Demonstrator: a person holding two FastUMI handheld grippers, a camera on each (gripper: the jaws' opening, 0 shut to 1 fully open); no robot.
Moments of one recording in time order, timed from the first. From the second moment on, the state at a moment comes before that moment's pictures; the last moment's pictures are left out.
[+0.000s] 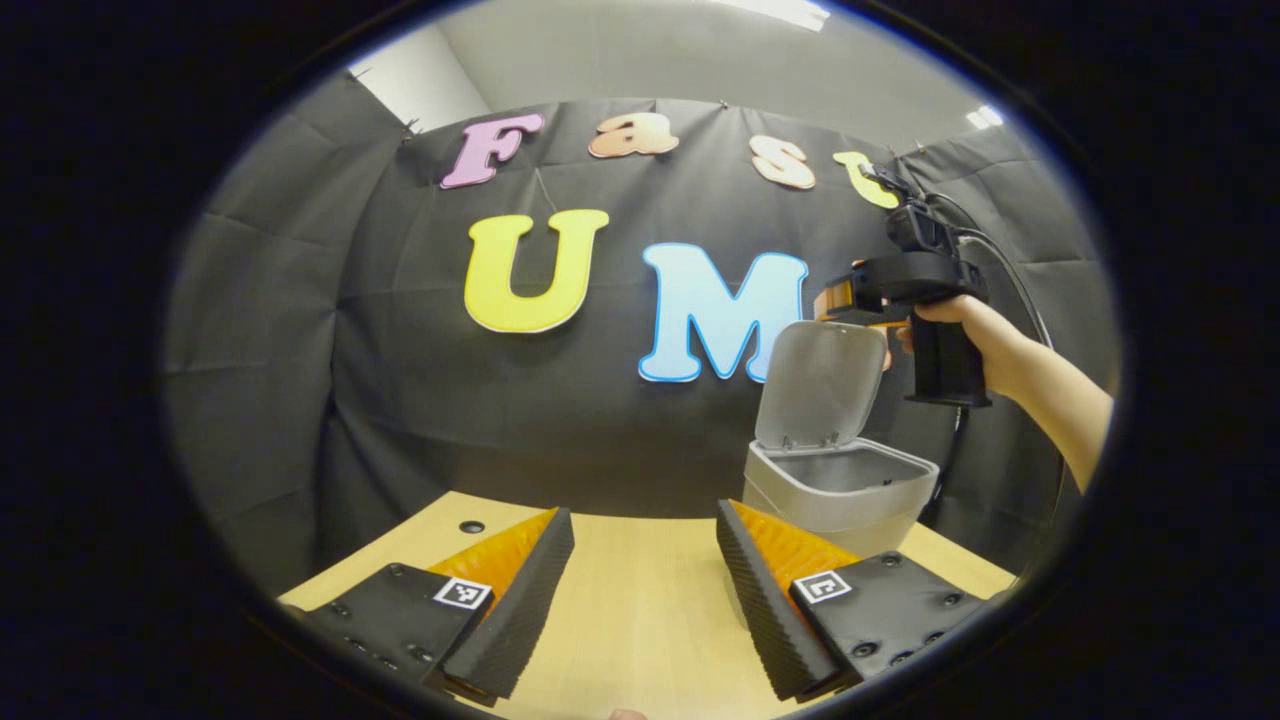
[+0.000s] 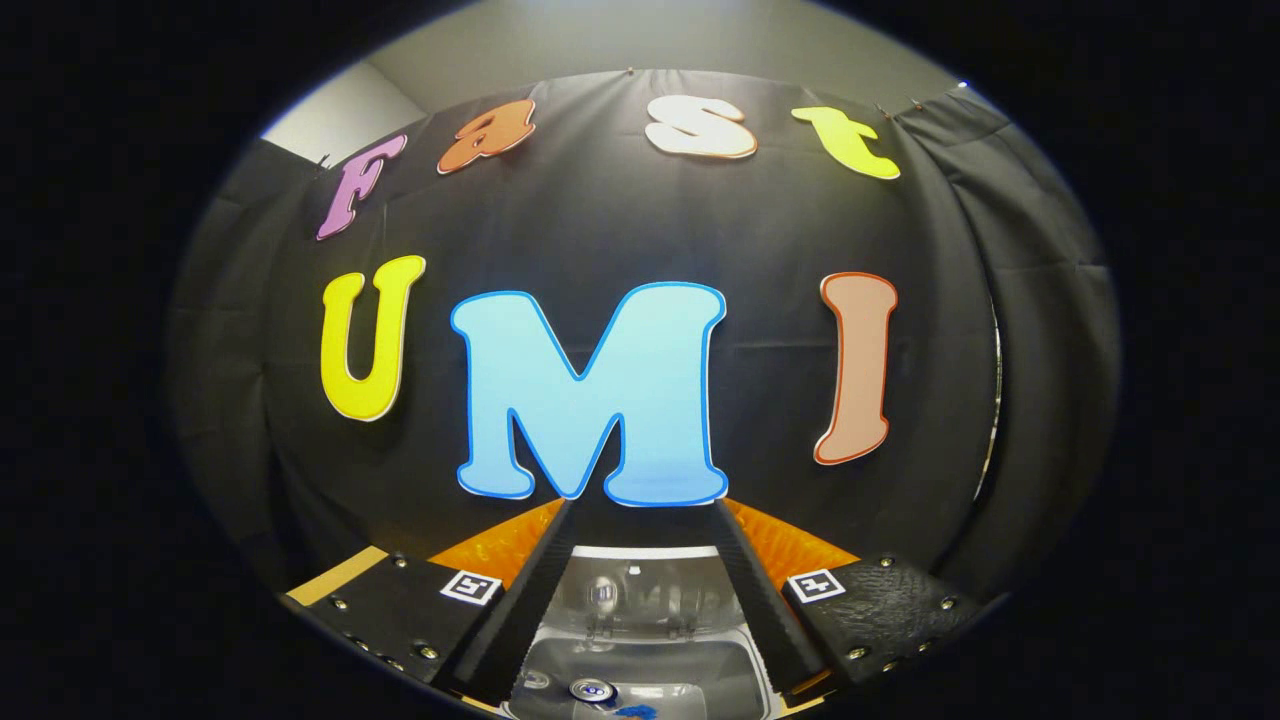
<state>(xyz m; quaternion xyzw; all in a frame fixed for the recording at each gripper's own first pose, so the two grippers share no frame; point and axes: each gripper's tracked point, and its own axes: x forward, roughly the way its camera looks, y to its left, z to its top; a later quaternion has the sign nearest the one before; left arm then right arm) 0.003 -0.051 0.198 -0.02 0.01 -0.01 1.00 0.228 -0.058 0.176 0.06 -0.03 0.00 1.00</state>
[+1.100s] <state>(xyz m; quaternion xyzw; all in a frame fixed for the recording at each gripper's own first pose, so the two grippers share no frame) -0.013 -0.057 0.191 0.00 0.02 -0.02 1.00 0.191 -0.034 0.044 0.07 0.07 0.02 1.00</state>
